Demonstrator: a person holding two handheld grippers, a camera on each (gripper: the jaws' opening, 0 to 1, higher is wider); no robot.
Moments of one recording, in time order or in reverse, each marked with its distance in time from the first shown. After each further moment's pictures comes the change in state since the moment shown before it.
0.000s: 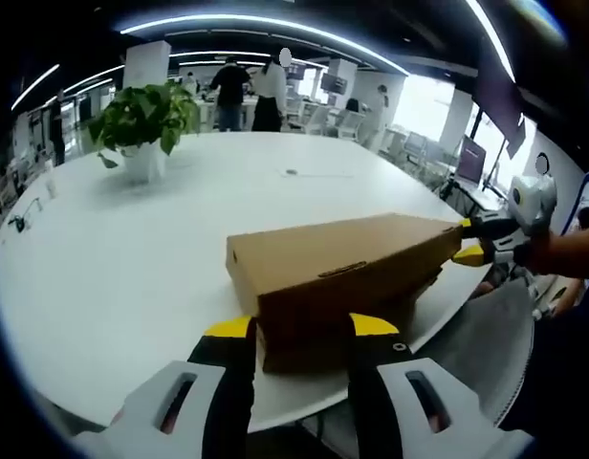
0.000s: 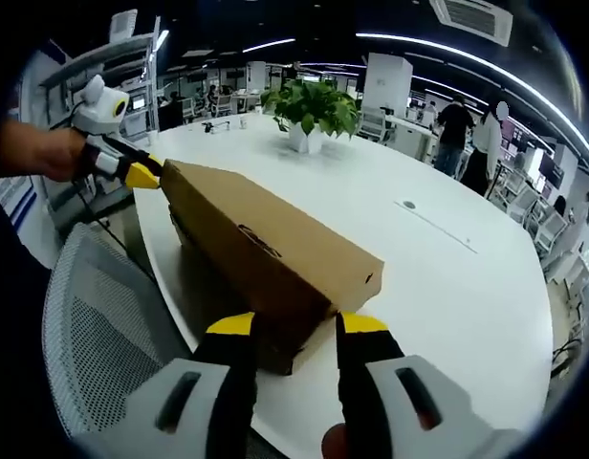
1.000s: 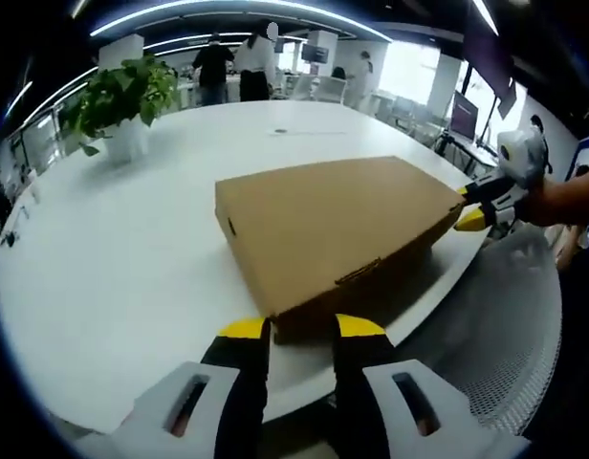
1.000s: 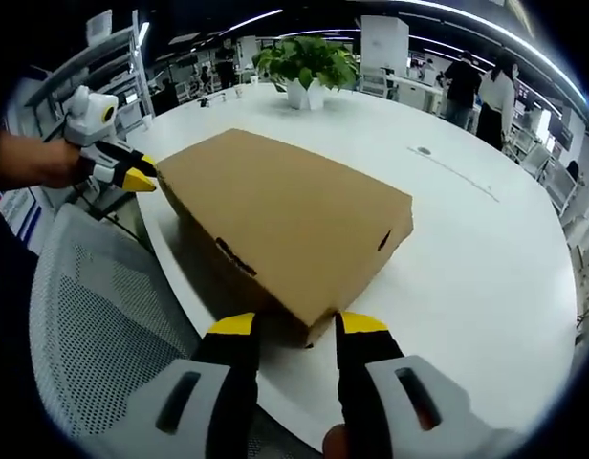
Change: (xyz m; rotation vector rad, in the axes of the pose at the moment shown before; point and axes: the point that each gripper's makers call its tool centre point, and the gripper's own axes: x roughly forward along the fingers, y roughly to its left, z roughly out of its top) left arm 0.027 0.015 -0.061 0.099 0.128 -0.022; right arm 0.027 0.017 -0.055 0.099 0.166 0.078
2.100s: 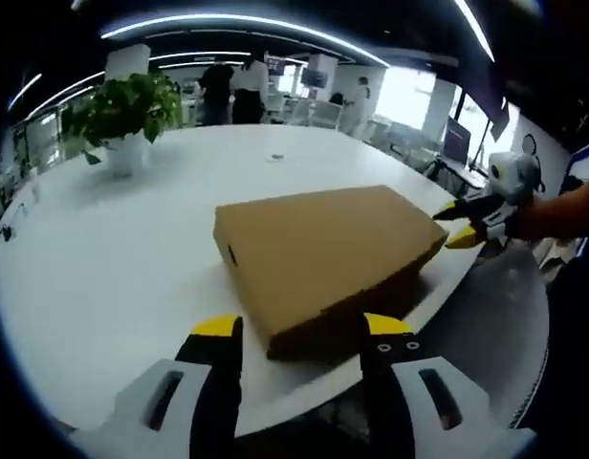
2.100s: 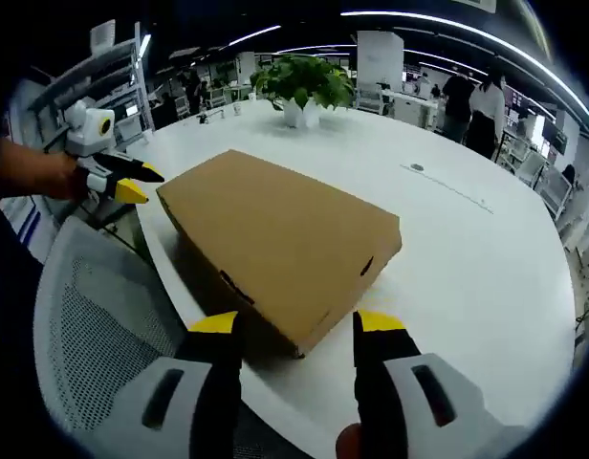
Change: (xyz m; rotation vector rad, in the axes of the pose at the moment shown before) left arm -0.008 -0.001 0.002 0.015 -0.064 -0.002; right arm 0.004 -0.006 0.005 -0.005 -0.047 -0.004
